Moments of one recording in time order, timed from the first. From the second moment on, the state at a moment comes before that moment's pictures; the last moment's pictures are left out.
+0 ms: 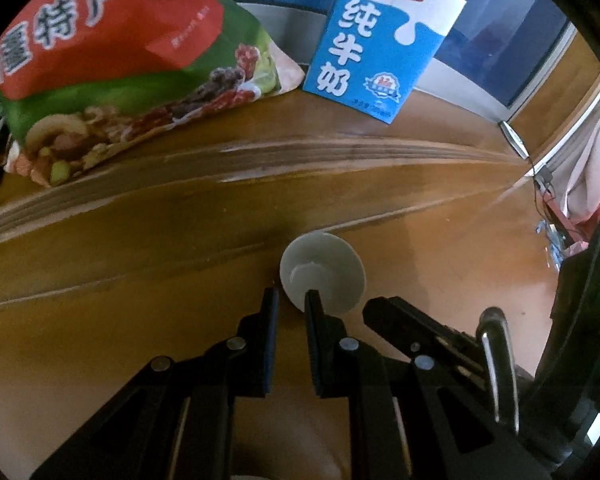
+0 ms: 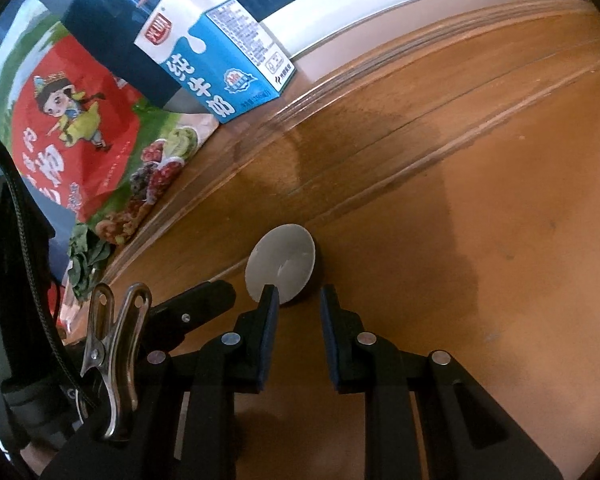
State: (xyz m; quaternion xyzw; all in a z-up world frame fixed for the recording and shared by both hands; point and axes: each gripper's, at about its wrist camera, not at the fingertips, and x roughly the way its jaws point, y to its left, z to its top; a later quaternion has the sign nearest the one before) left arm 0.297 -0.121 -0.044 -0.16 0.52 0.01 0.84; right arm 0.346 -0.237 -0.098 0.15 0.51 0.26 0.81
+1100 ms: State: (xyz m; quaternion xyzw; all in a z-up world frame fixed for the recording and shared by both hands) left arm 0.308 -0.124 -0.058 -0.16 0.51 0.00 0.84; right arm 0.353 -0.239 -0.118 0.15 0.51 0.27 0.80
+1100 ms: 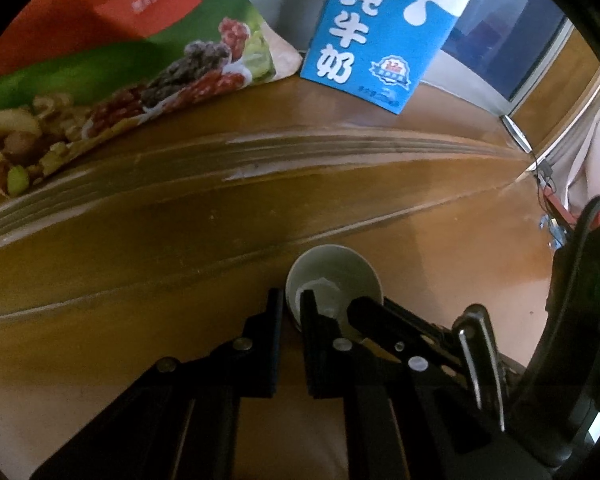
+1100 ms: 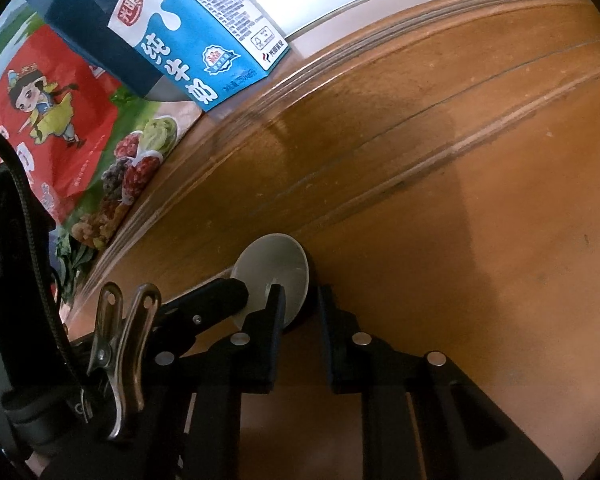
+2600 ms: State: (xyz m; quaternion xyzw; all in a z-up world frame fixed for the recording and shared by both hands) left arm 0.195 -0.115 -0.007 -0.17 0.48 0.02 0.86; right arm 0.254 -0.215 -0.068 0.14 0.49 0.30 0.81
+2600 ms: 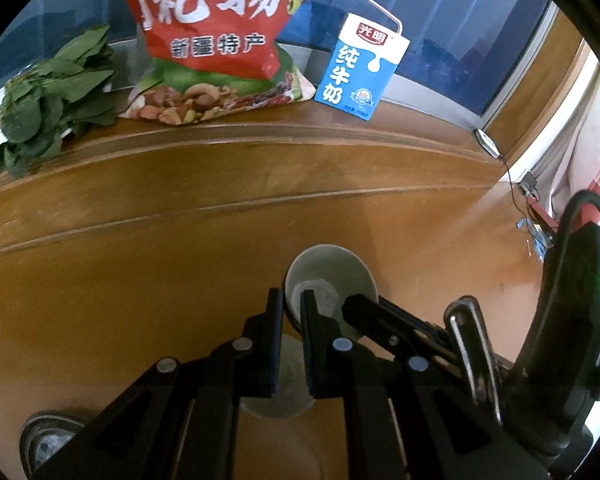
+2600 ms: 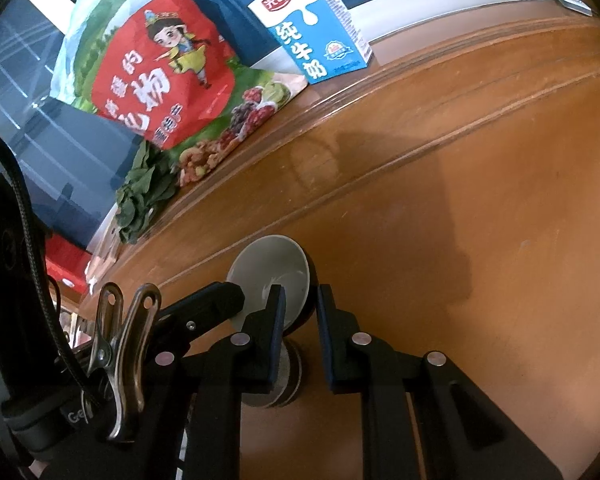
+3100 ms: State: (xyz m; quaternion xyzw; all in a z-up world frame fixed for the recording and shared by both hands) left arm 0.167 -0.103 -0.019 -0.19 0.48 0.03 0.86; right arm 0.232 -0.201 -0.075 0.13 0.51 0.30 0.80
